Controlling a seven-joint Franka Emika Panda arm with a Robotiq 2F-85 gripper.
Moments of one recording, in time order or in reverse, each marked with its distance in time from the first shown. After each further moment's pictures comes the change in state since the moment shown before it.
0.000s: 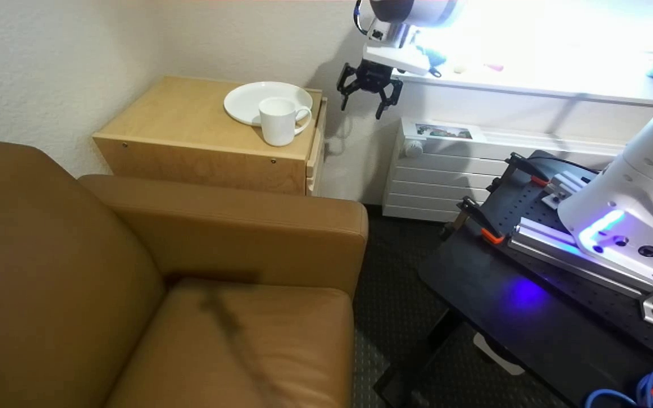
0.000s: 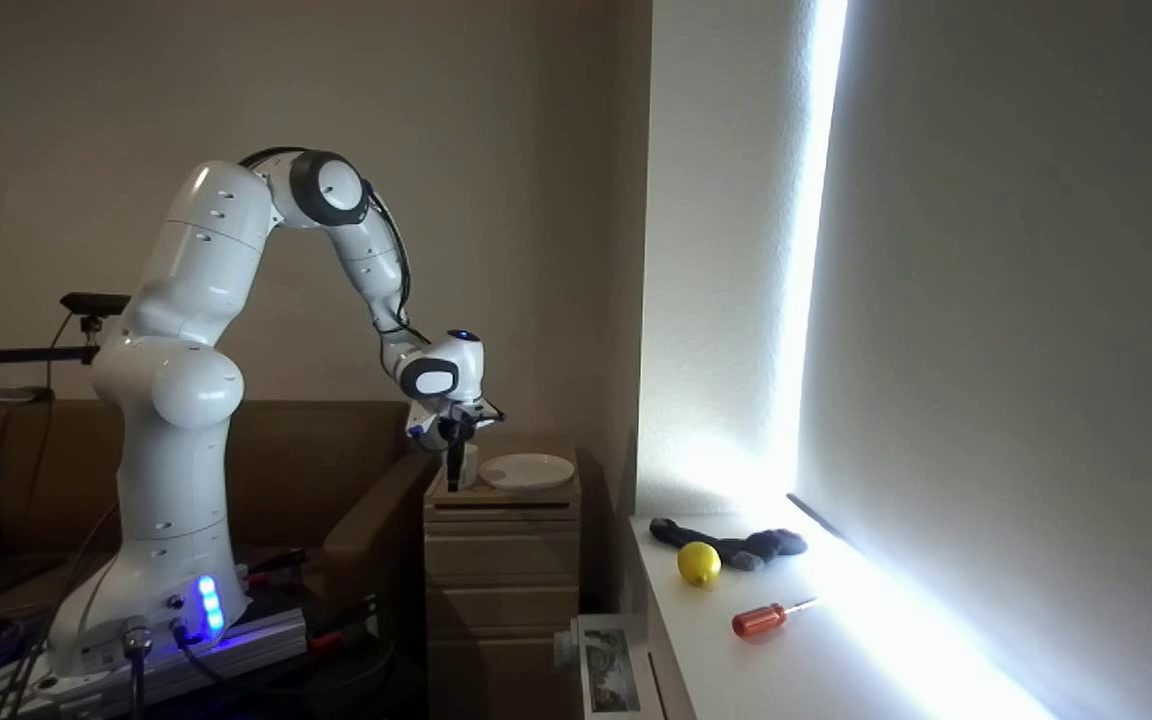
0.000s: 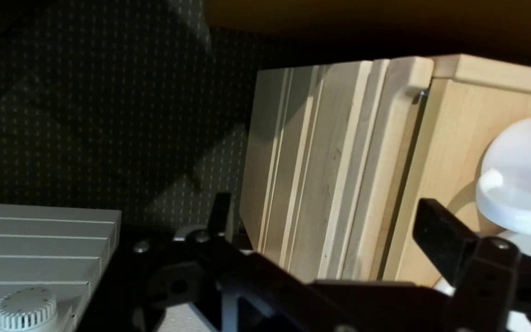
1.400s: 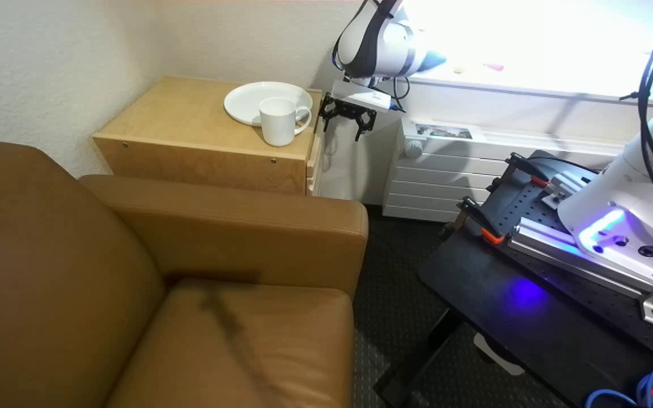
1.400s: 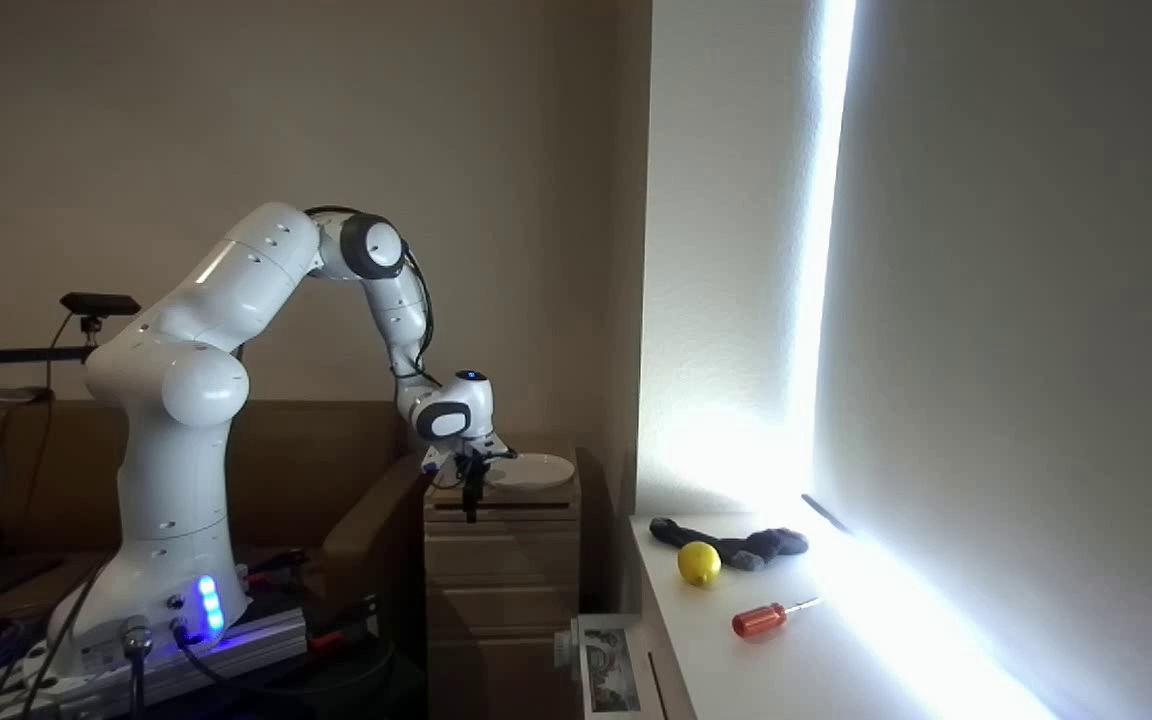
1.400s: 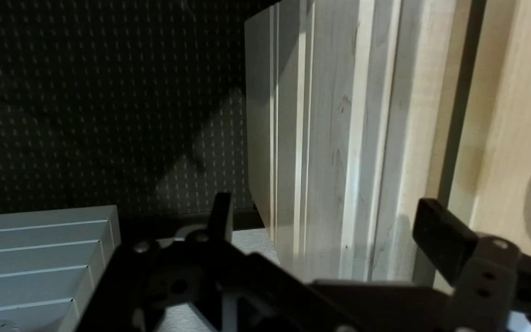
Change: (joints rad) arm 0.072 0.331 -0.050 0.235 -0.031 0.162 0.180
